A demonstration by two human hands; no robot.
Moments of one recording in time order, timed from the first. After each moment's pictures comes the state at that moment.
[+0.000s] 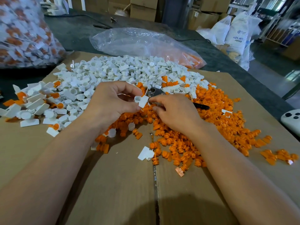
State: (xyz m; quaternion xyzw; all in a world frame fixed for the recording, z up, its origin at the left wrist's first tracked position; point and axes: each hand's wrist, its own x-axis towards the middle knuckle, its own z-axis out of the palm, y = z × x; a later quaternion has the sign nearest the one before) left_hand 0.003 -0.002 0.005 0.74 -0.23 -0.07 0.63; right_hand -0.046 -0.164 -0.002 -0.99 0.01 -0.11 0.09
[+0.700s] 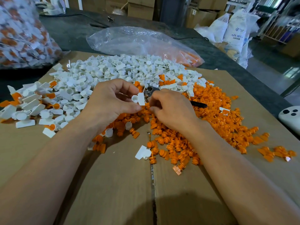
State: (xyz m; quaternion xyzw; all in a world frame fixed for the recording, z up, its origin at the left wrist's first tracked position) left_hand 0.004 -0.004 0.003 0.73 -0.24 -0.08 0.63; right_hand -0.044 -0.164 -0.004 -0.99 0.01 -0.13 0.10
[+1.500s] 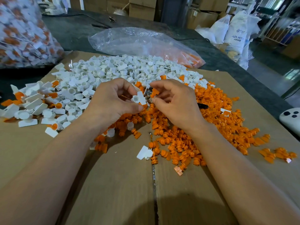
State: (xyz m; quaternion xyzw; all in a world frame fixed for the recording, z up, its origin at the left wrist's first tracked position) left_hand 0.004 -0.004 0.003 0.73 -0.26 -0.08 0.62; right_hand -0.051 -0.160 0.003 -0.90 -0.02 -0.26 0.36
